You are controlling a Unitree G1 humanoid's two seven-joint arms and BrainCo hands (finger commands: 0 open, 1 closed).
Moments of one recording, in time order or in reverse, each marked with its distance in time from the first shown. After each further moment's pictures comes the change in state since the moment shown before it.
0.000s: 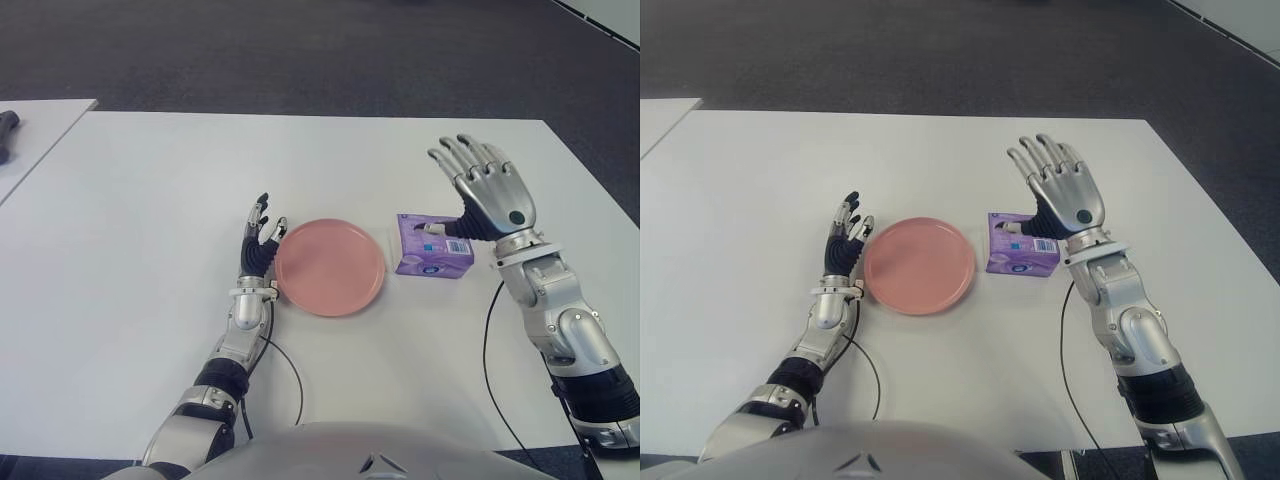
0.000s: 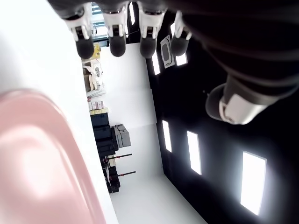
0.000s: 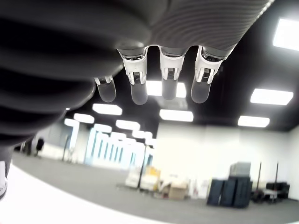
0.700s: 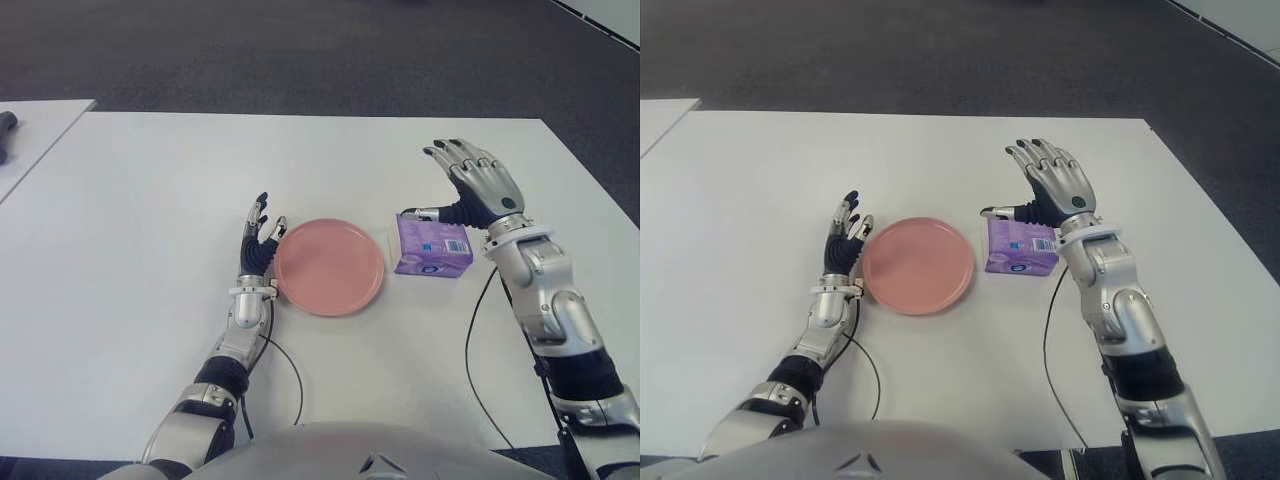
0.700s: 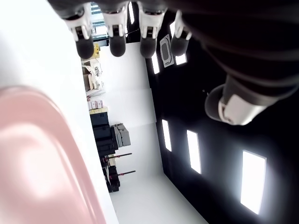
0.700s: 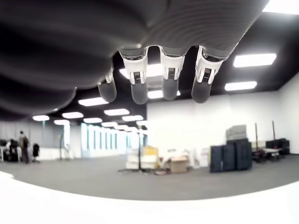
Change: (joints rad) left arm -0.007 0.003 -0.001 0.012 0.007 -0.007 0.015; right arm -0.125 0.029 0.043 0.206 0.063 -0.015 0.136
